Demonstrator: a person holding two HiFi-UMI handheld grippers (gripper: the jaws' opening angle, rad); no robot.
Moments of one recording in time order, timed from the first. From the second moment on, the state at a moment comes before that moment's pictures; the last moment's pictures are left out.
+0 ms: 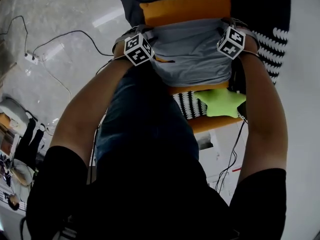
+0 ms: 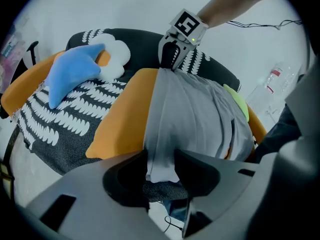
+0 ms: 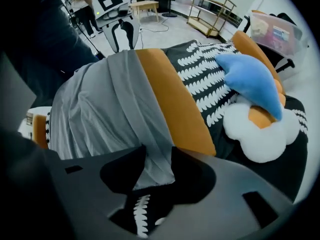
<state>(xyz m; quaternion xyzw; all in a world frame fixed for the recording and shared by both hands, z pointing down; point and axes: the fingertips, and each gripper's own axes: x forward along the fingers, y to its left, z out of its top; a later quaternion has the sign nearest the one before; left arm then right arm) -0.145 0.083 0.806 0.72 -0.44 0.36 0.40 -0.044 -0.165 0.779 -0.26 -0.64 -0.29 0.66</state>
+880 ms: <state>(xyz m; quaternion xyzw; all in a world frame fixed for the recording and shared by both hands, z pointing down) -0.151 0.091 0.781 0.80 -0.32 0.35 0.37 -0.059 -0.170 0.769 -0.31 -0.62 -0.29 0.66</state>
